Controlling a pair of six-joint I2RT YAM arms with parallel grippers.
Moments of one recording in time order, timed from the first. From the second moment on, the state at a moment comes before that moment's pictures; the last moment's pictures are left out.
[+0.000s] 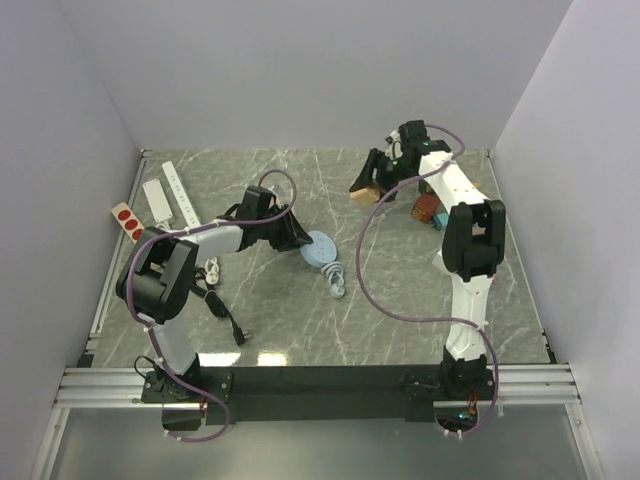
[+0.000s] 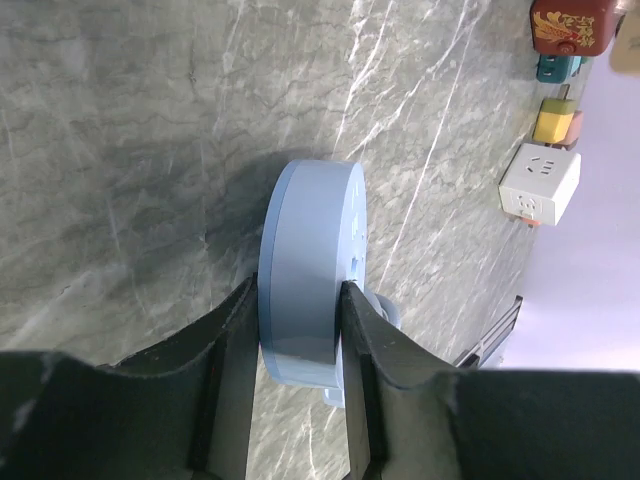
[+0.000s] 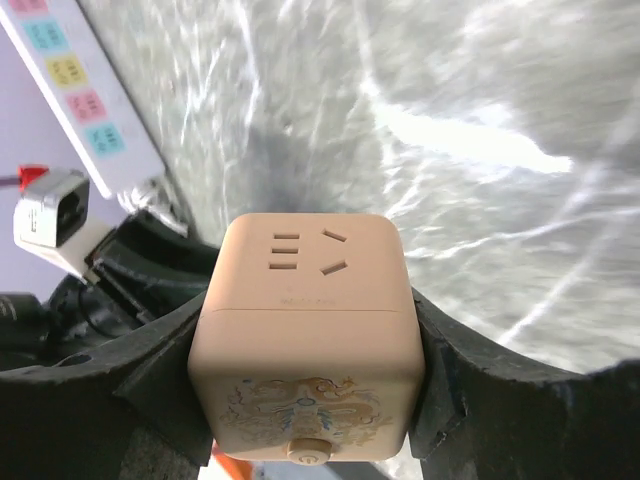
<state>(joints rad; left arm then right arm) -0.42 1.80 1.04 -0.01 0.41 -0.84 0.20 2.19 1.95 -0.85 -0.63 0.51</state>
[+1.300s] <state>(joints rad) 0.08 2.05 1.72 -0.63 0.03 -0.52 0.06 1.76 1.28 -0.72 0.14 0.73</state>
